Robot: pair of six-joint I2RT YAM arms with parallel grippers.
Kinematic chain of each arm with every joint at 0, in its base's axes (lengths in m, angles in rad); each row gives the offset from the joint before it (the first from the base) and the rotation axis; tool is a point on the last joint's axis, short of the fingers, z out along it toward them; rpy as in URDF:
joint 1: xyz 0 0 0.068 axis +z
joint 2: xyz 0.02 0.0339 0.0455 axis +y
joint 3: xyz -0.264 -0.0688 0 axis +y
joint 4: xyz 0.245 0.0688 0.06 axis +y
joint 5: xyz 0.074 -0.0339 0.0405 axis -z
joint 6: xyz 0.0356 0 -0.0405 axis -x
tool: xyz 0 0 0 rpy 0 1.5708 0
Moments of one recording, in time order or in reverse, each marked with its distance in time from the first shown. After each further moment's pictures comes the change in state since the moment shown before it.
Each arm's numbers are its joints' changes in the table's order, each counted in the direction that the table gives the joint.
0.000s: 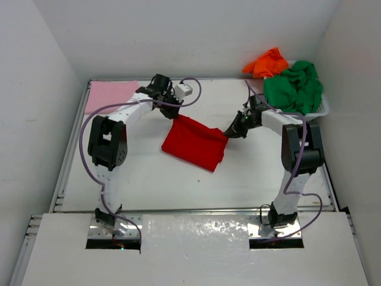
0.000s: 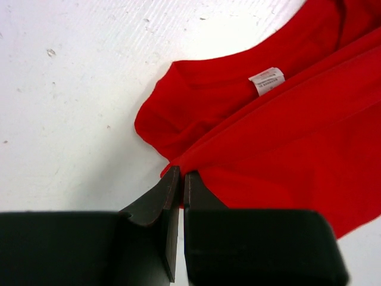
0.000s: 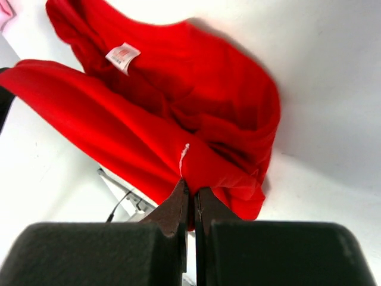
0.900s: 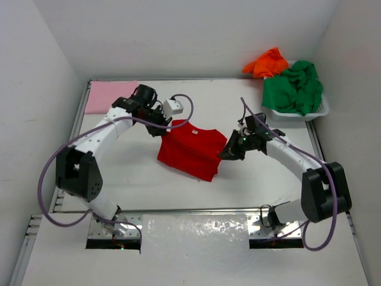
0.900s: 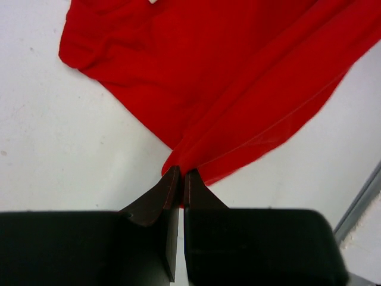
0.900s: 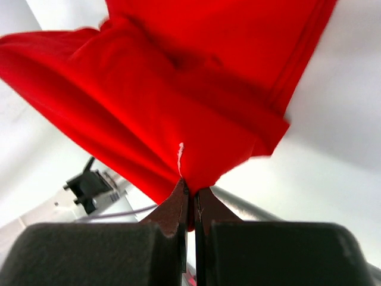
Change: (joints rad) left arm 0.000 -0.484 0.347 0.245 0.082 -0.201; right arm 0.194 -0.520 0.406 -0.006 0.021 -0.097
